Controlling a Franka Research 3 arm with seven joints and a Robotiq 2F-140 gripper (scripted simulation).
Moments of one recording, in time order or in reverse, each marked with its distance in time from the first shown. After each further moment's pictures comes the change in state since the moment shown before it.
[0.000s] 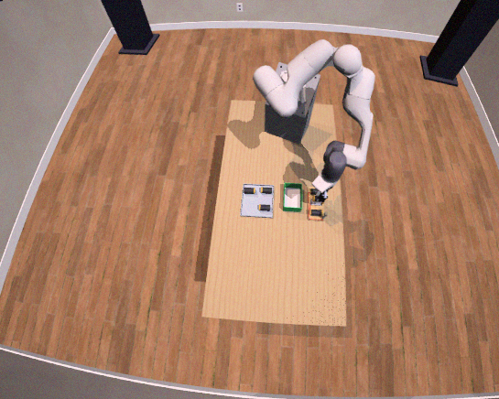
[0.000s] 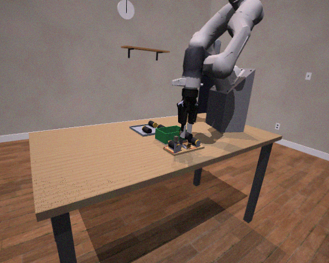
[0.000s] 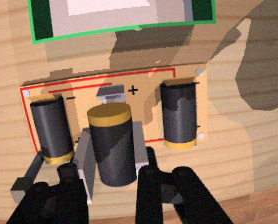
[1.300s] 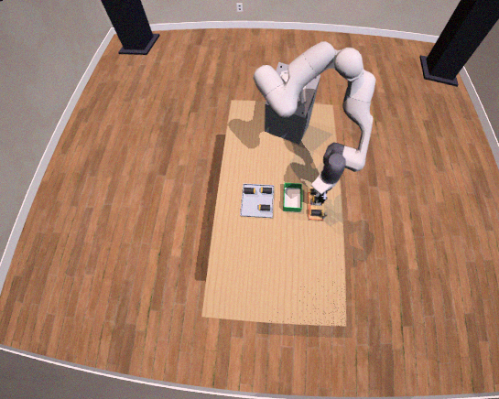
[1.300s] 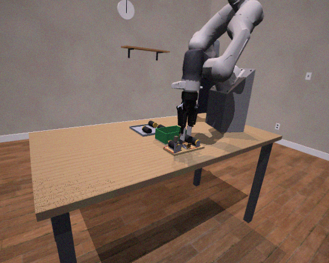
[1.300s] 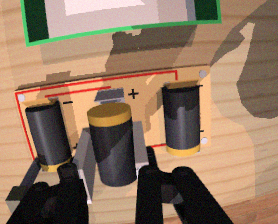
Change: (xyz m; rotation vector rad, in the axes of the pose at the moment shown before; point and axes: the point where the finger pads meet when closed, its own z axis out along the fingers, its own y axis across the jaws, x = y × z) arm 0.000 0.000 0.013 -0.003 0.000 0.005
